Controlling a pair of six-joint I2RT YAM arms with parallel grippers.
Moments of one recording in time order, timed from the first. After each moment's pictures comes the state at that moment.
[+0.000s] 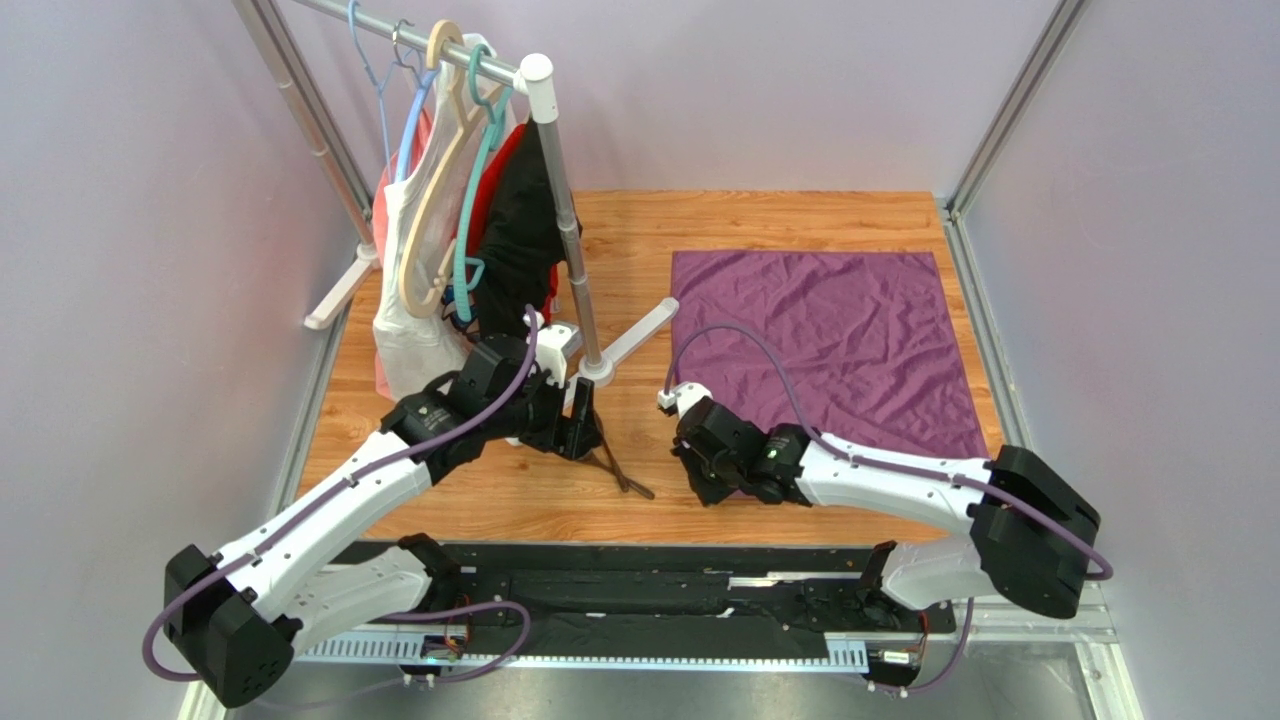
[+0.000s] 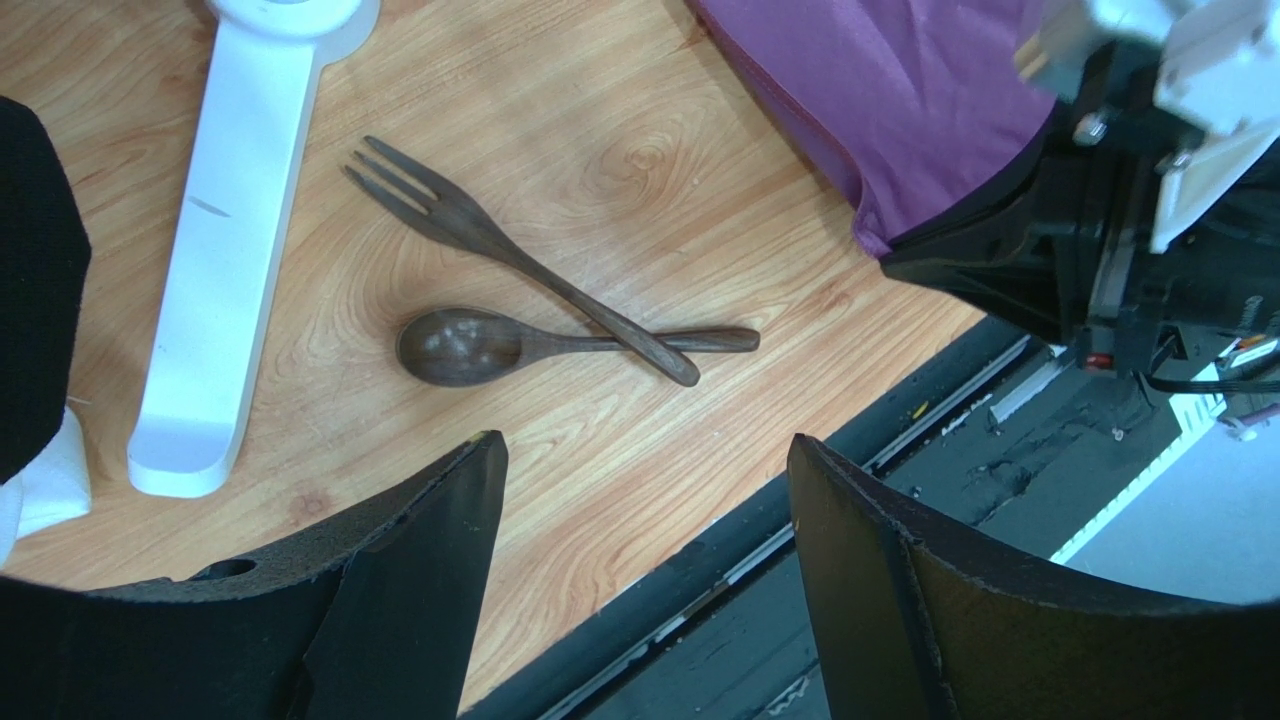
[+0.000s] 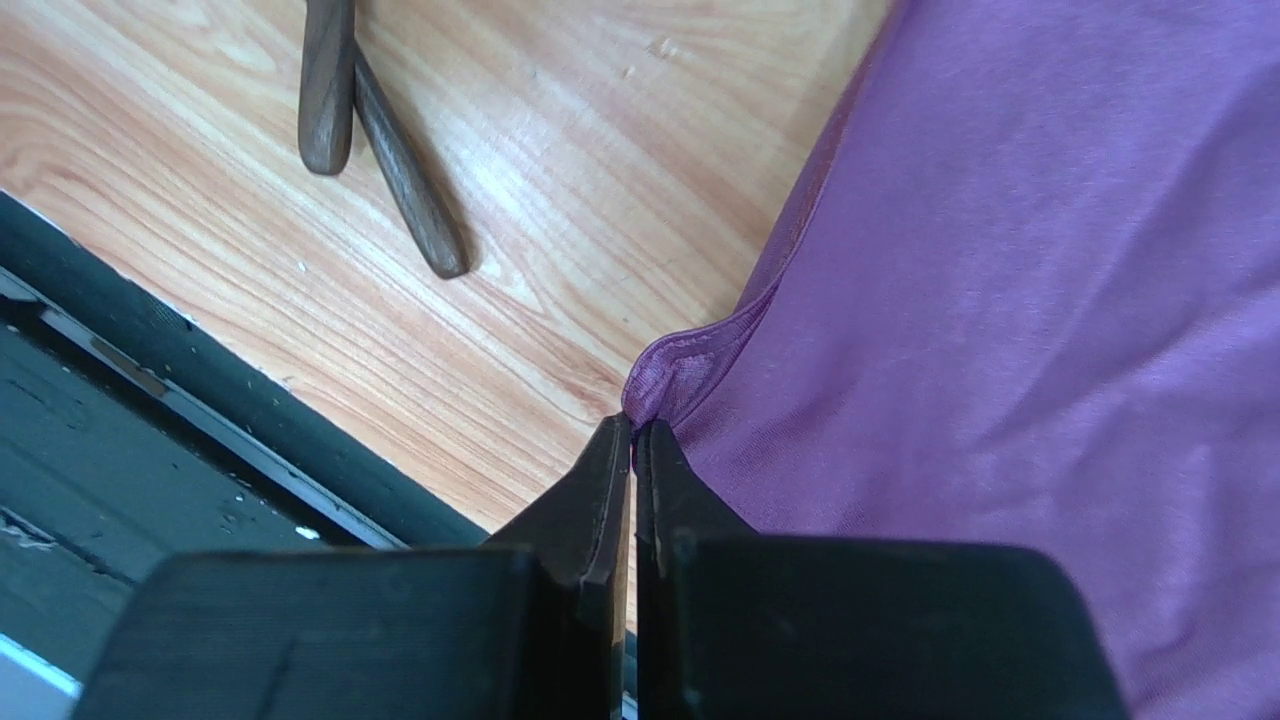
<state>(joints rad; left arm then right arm) -0.66 0.98 0.81 -0.57 0.17 -0.32 1.03 1.33 0.72 -0.37 0.12 0.39</state>
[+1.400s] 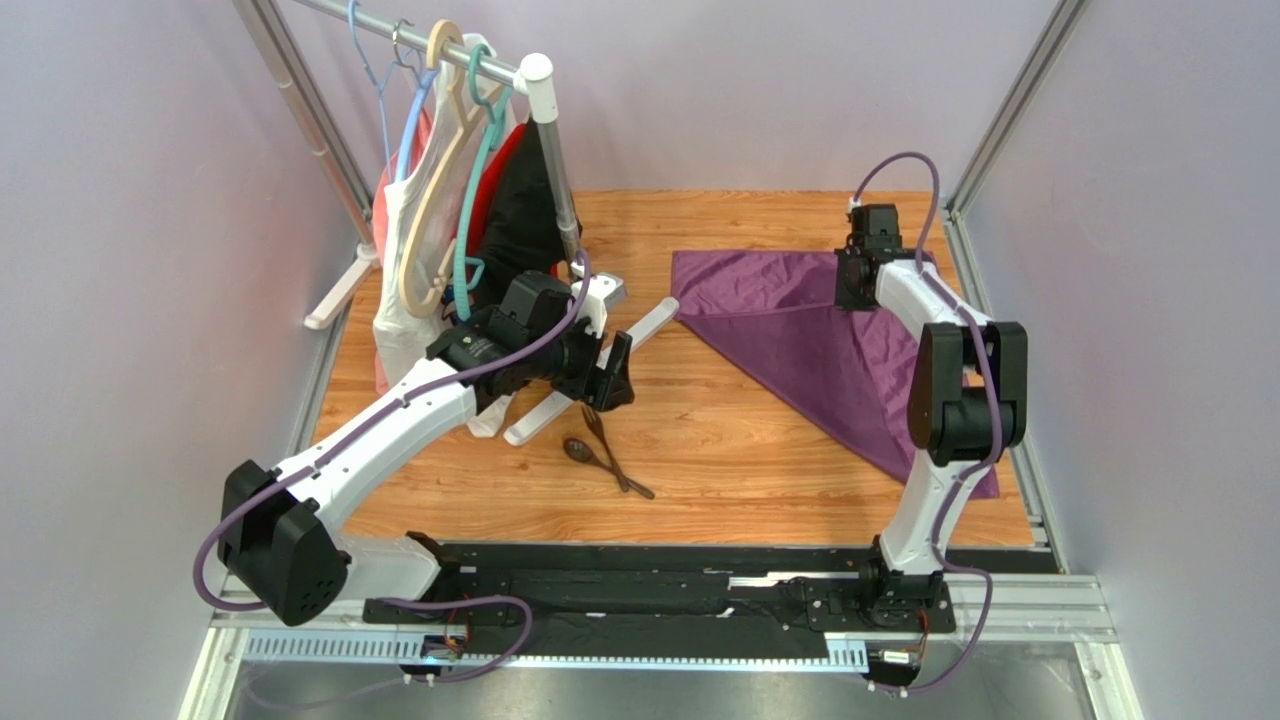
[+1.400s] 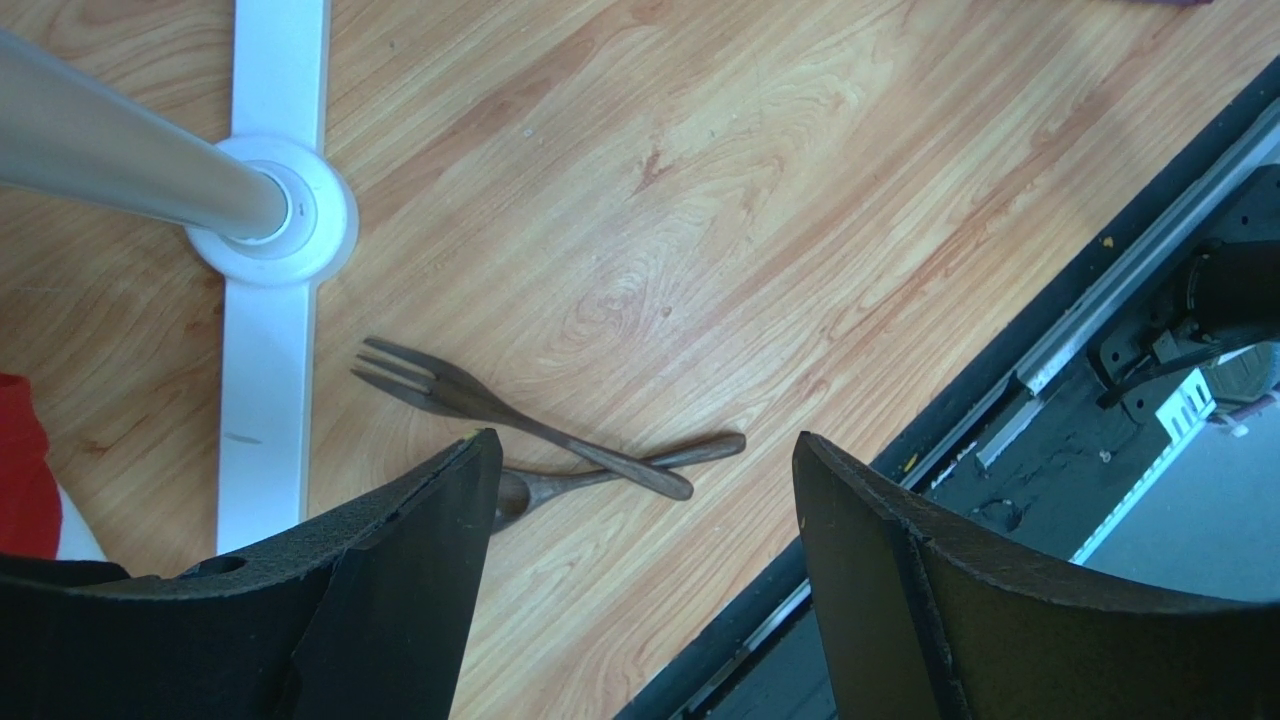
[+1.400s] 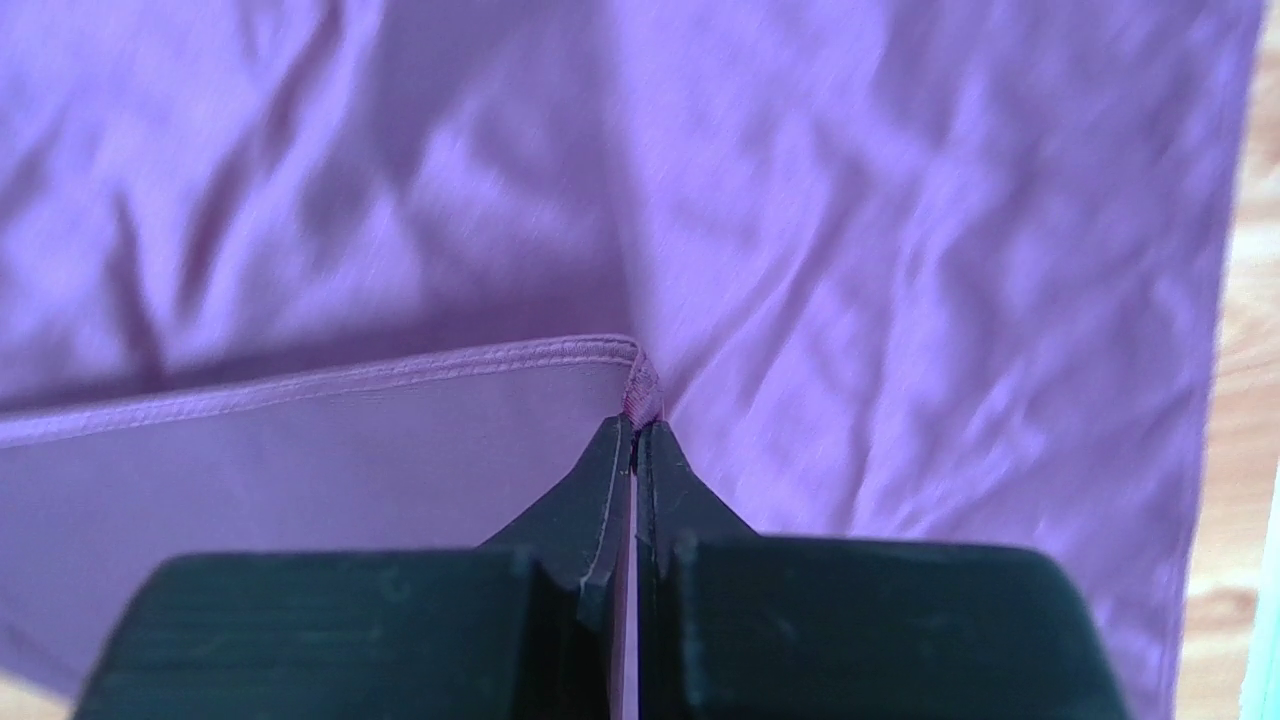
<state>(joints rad) -0.62 1.29 1.09 -0.57 0.28 -0.17 0.03 1.89 1.40 -0.44 0.16 0.08</state>
